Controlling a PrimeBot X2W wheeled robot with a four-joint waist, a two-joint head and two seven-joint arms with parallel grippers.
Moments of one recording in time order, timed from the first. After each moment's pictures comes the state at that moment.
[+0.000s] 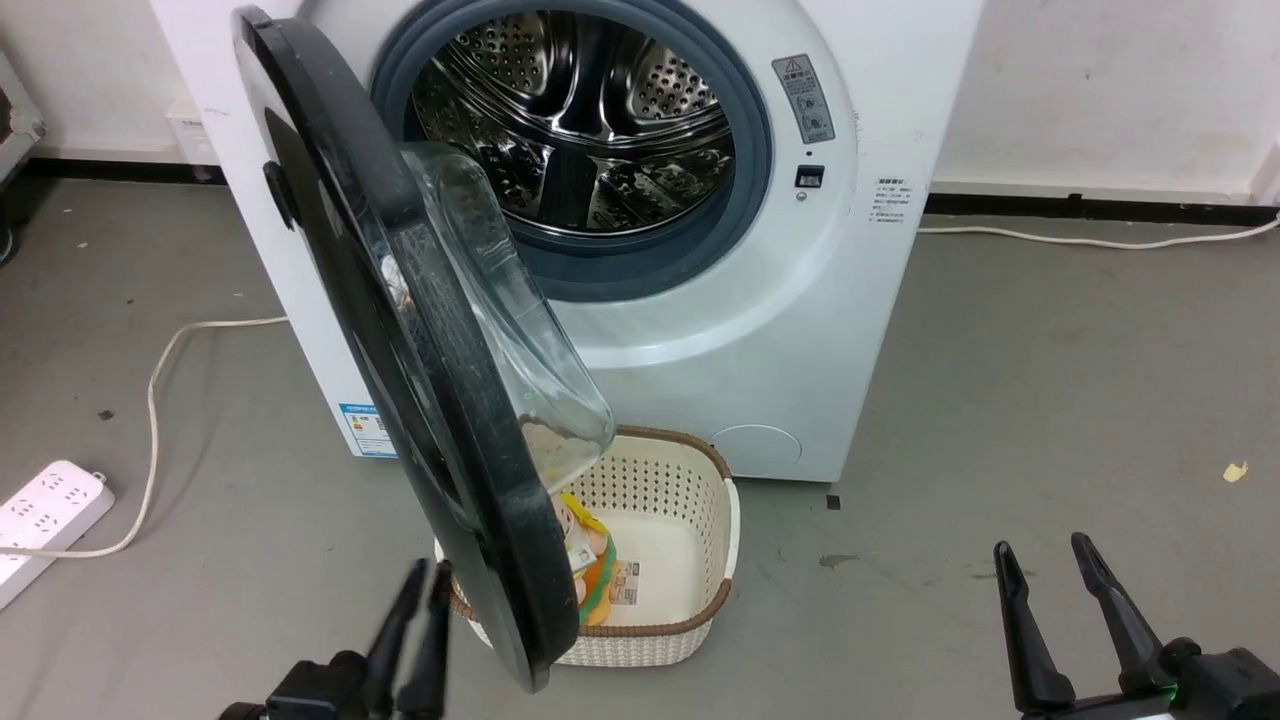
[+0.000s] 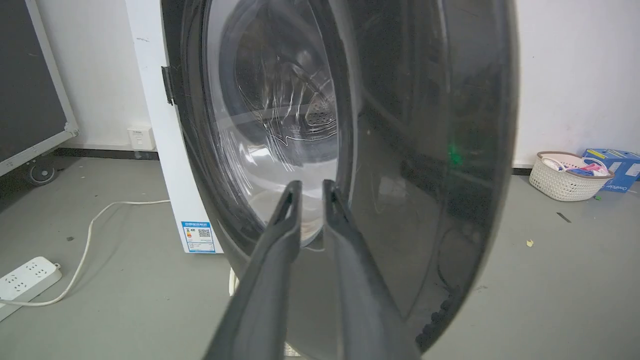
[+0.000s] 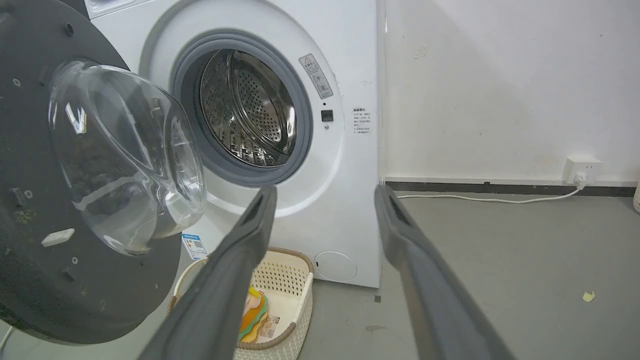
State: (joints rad) left arm 0.10 0.05 -0.06 0.07 -0.12 -0.10 -0.26; right arm 0.14 -0.11 0.03 -0.03 0.22 0.13 -0.26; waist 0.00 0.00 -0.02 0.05
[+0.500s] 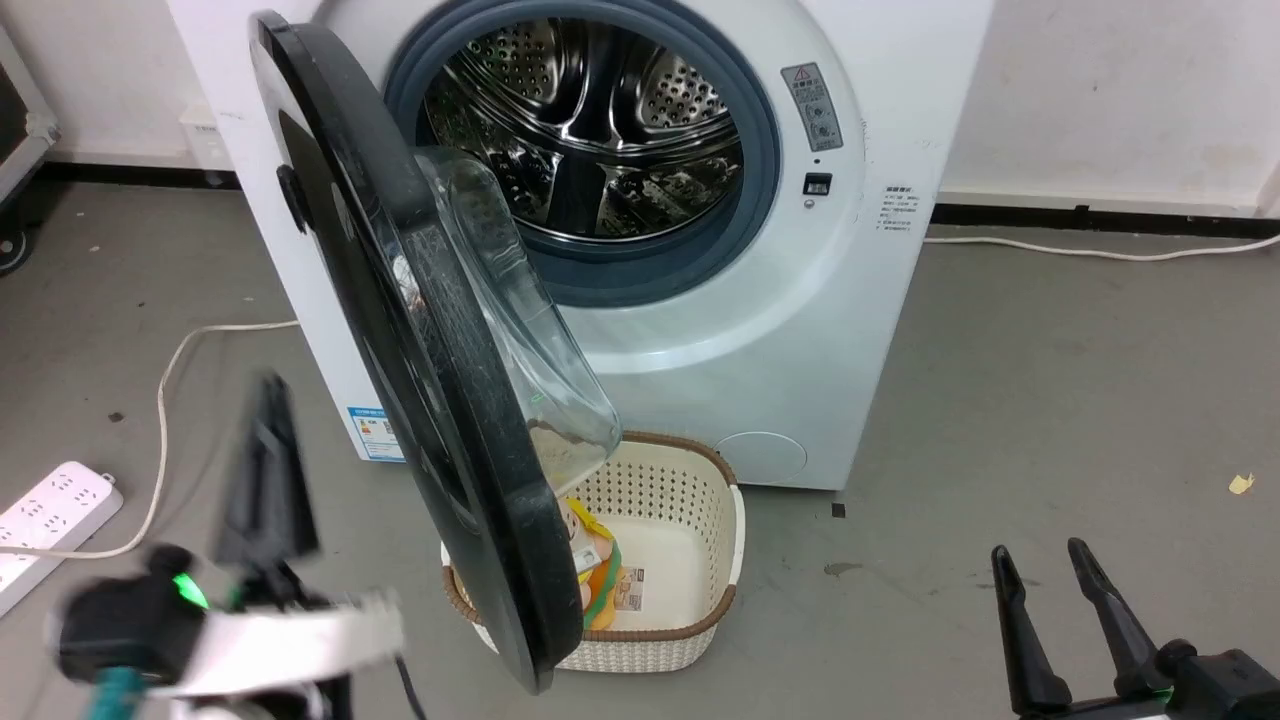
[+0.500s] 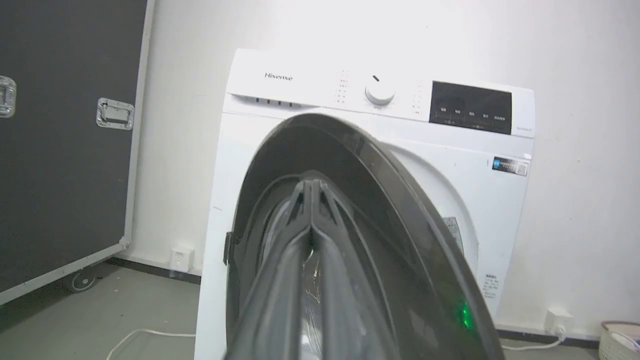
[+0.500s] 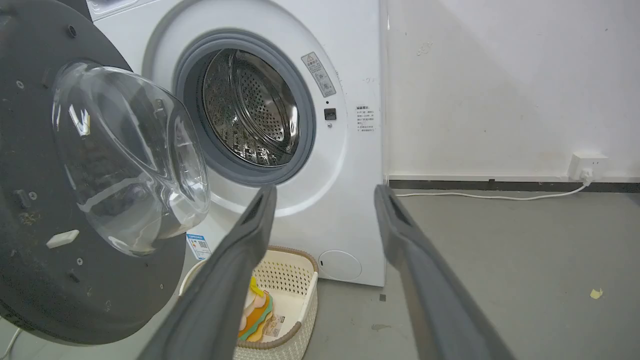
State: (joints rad) left arm -0.03 0.05 0.04 -0.21 -0.21 0.00 -0.26; right arm 0.13 -0.10 0.03 -0.01 0.23 0.13 -0.26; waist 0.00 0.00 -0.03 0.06
